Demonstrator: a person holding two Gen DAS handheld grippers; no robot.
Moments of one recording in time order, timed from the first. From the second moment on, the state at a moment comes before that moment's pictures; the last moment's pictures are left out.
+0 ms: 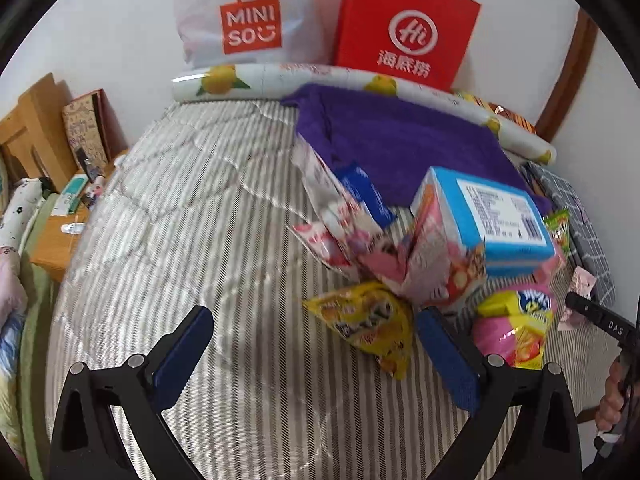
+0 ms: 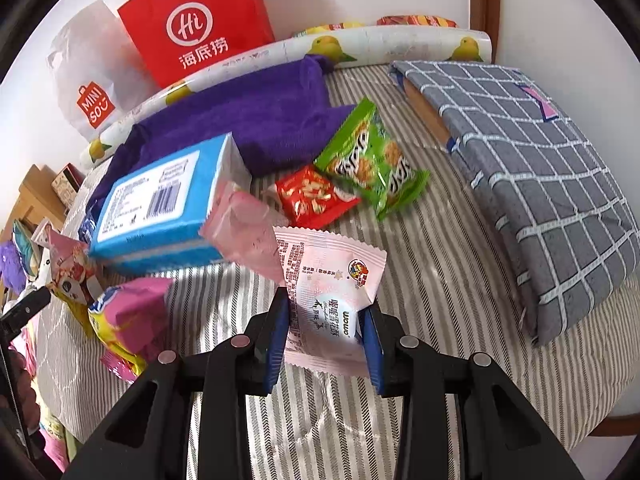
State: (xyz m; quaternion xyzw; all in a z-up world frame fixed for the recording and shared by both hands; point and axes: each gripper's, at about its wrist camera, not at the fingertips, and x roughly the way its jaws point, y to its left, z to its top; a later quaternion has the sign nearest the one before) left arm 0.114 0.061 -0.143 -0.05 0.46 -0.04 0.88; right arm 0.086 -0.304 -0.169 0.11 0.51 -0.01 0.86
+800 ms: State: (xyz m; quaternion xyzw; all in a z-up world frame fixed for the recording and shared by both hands) left arm 0.136 0.031 -0.175 0.00 0.48 -0.08 0.87; right arm 0.096 -0.298 -0.189 0.10 0.53 -0.01 0.85
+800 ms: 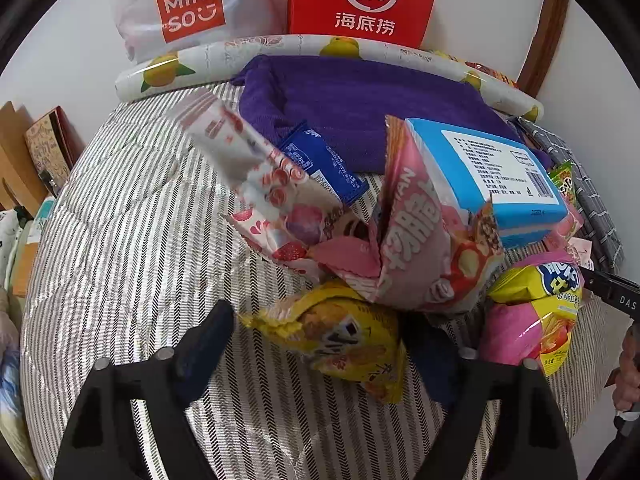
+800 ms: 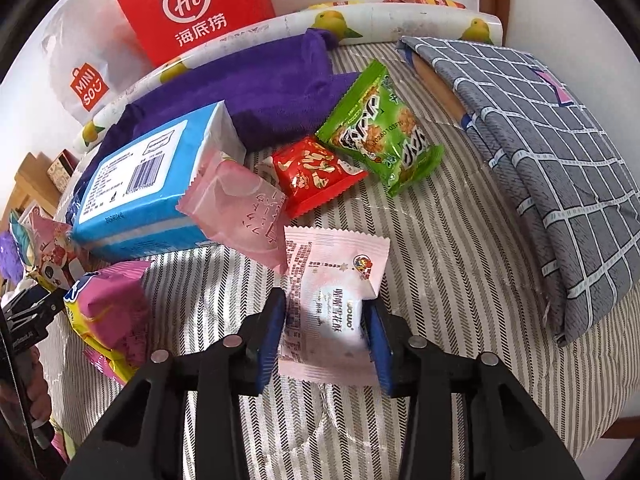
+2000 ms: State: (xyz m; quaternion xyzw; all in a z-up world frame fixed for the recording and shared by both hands) left arm 0.083 0.067 -0.088 -0.03 0.41 -0.07 0.91; right arm 0.066 -0.269 -0.107 0.08 0.46 0.01 0.89
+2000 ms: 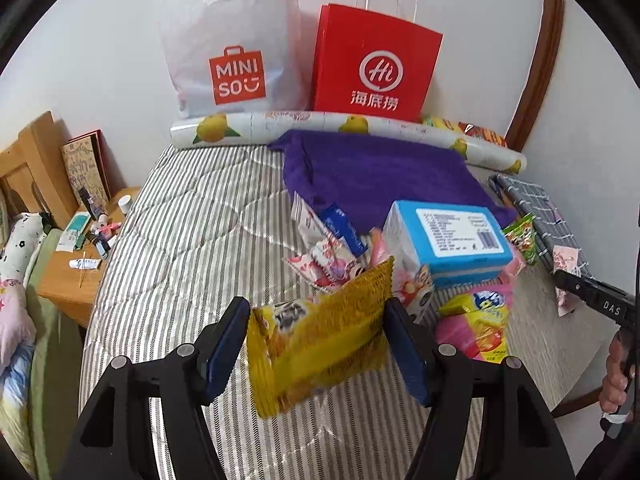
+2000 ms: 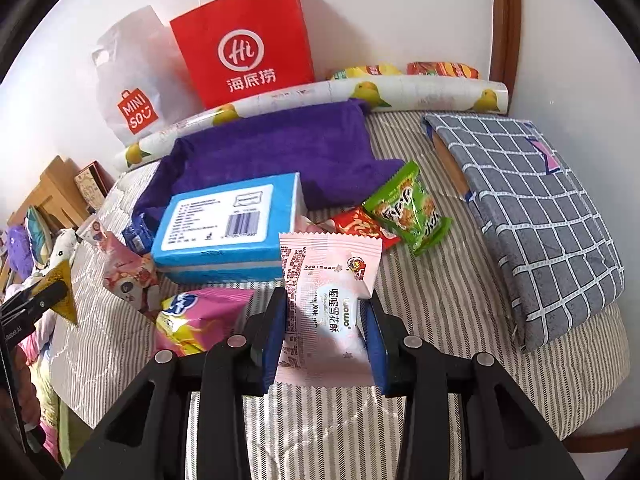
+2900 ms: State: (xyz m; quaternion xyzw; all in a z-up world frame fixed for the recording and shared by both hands) left arm 0.148 0.025 -0.034 -0.03 0.39 -0.09 0.92; right arm 0.109 -0.262 -0.038 0.06 0.41 0.01 0.91
